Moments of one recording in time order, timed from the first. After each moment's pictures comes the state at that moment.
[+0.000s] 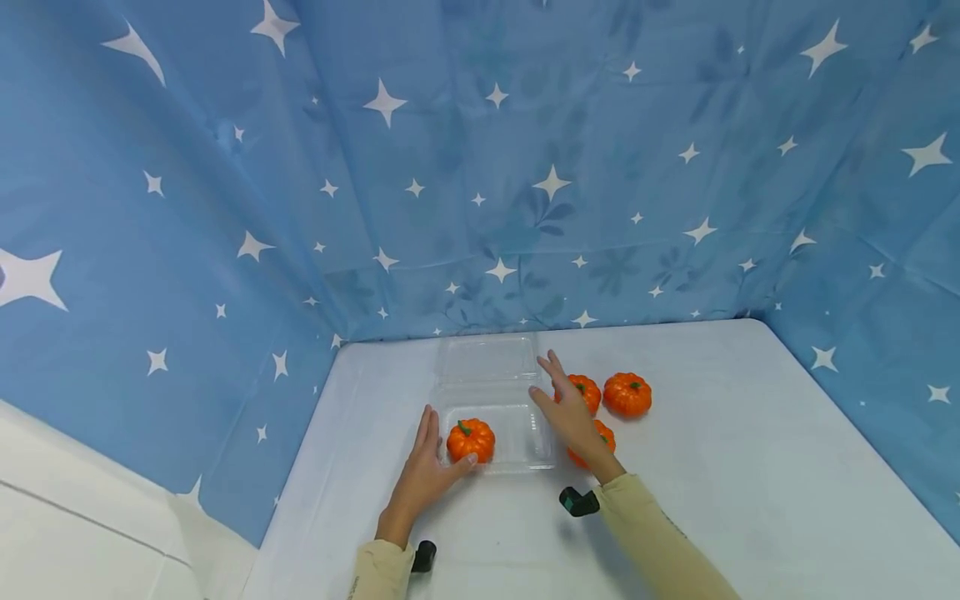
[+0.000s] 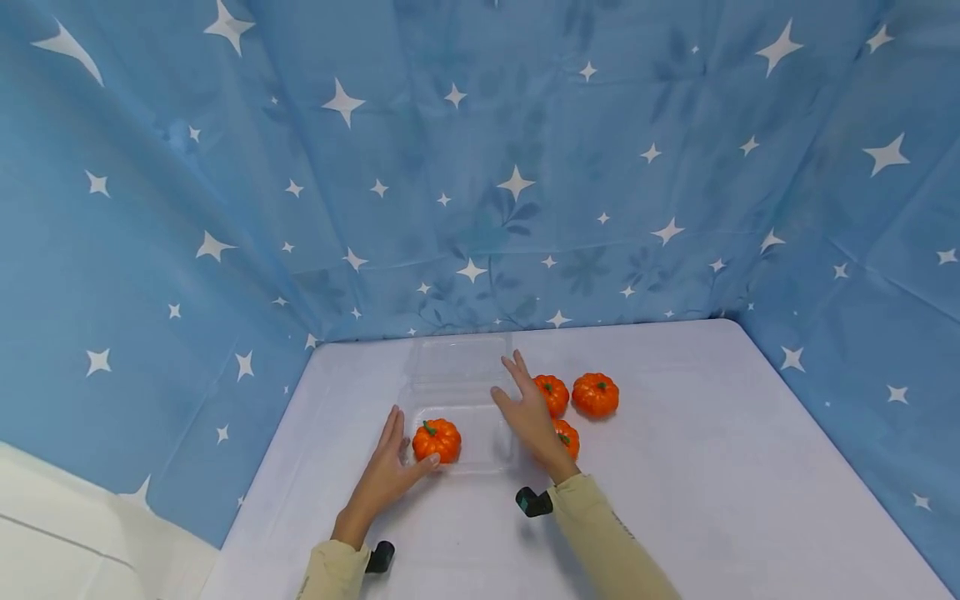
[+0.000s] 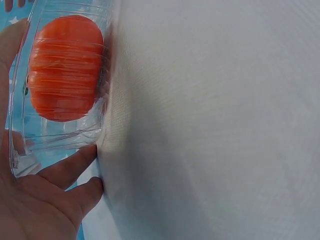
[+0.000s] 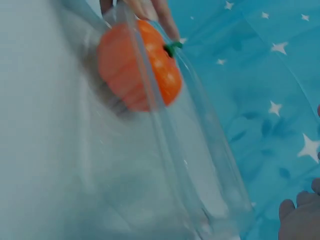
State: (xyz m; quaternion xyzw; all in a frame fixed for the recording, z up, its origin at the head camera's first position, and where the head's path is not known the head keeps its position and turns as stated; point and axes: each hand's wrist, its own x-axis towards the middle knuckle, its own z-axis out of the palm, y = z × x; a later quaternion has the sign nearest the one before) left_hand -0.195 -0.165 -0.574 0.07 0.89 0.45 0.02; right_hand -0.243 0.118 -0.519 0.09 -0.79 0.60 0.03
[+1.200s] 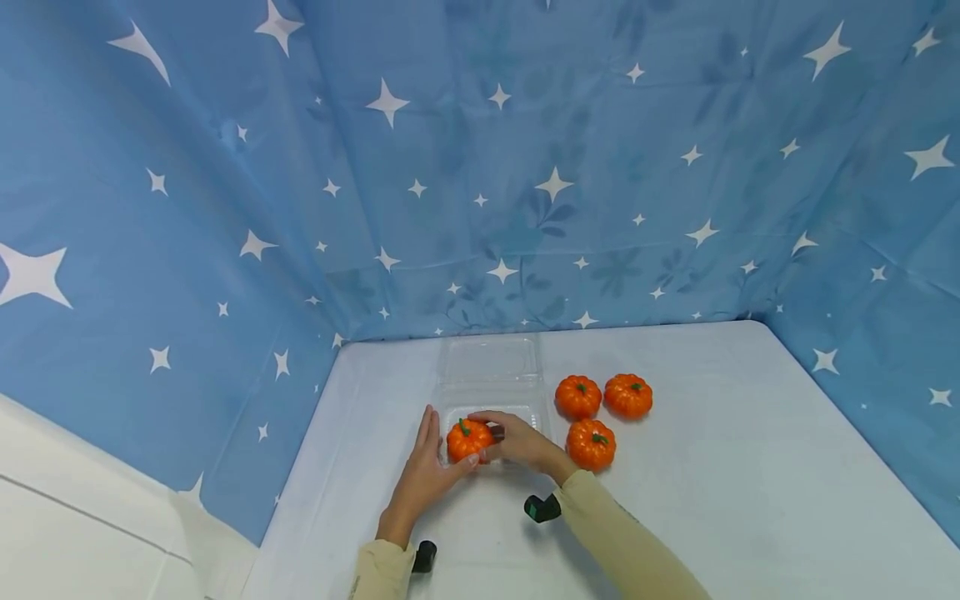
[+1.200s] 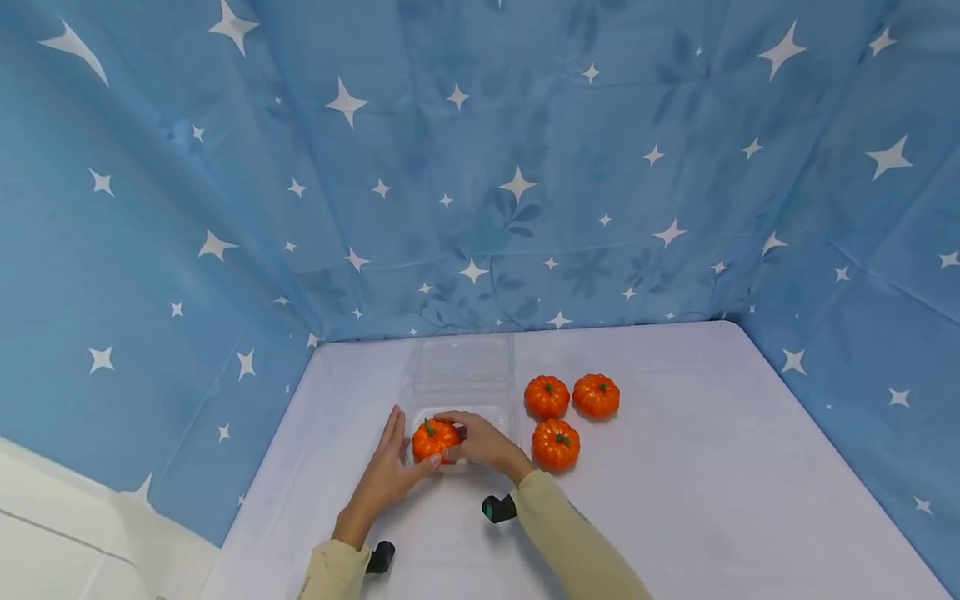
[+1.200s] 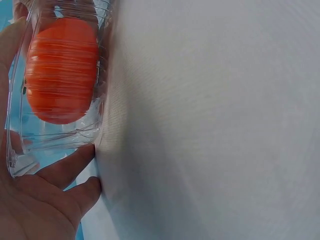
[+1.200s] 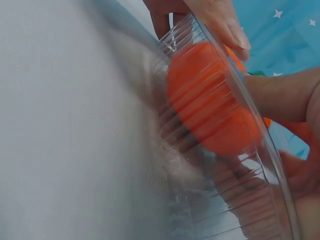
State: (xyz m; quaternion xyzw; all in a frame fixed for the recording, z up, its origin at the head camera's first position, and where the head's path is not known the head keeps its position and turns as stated) left_hand -0.194 -0.165 -0.574 0.08 0.90 0.44 0.01; right_hand -0.245 0.058 -0.557 0.20 -0.78 0.56 -0.20
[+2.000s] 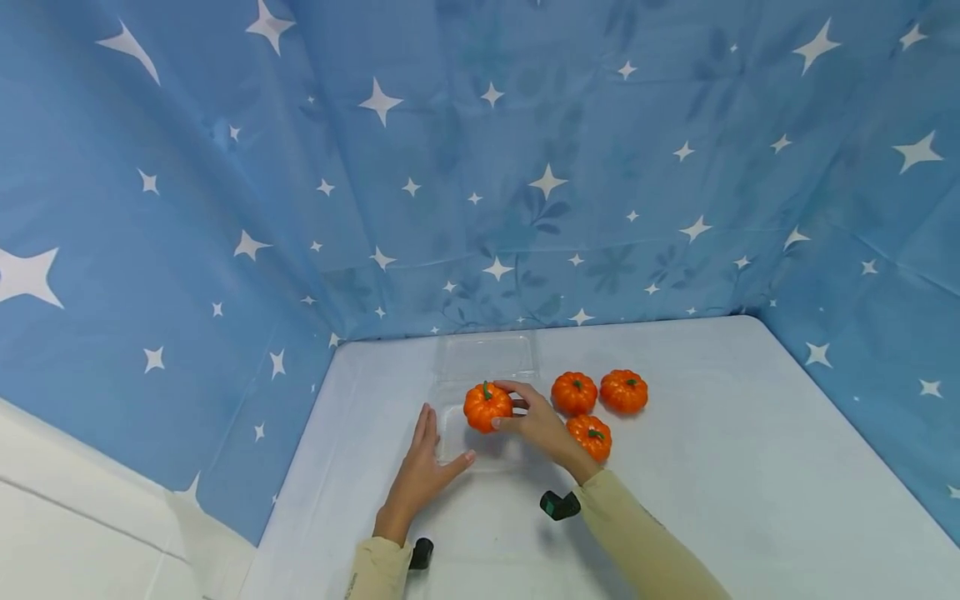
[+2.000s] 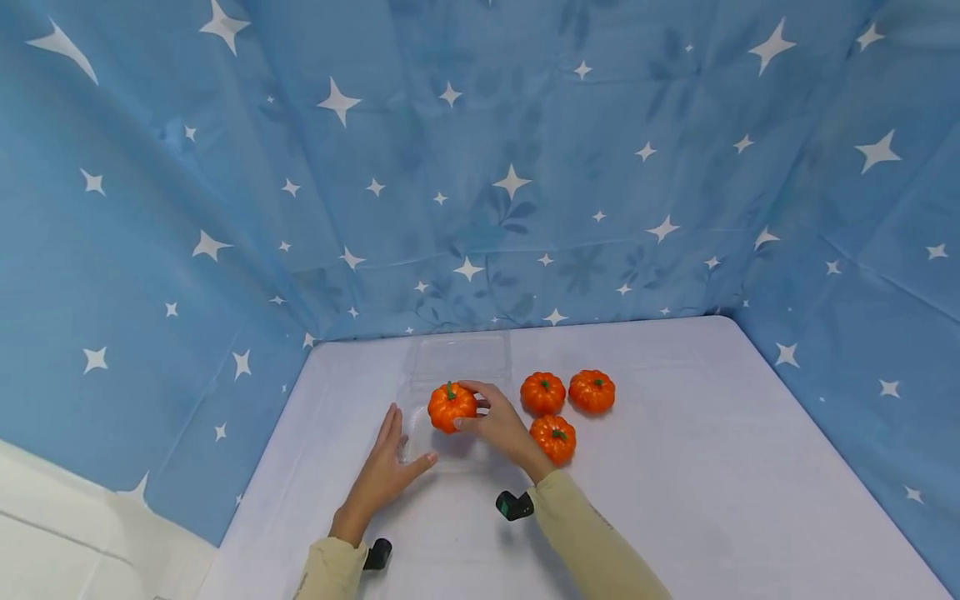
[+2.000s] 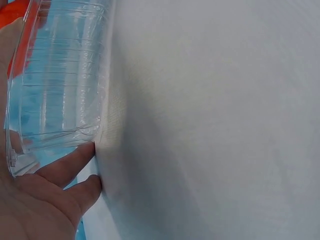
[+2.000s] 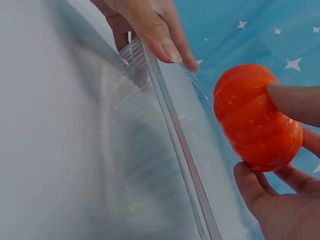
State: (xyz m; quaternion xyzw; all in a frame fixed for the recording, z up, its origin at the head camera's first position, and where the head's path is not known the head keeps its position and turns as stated) left_hand -0.194 -0.165 -0.572 0.07 0.90 0.43 0.02; right_hand -0.234 0.085 -0.527 0.10 -0.77 0.62 -0.07
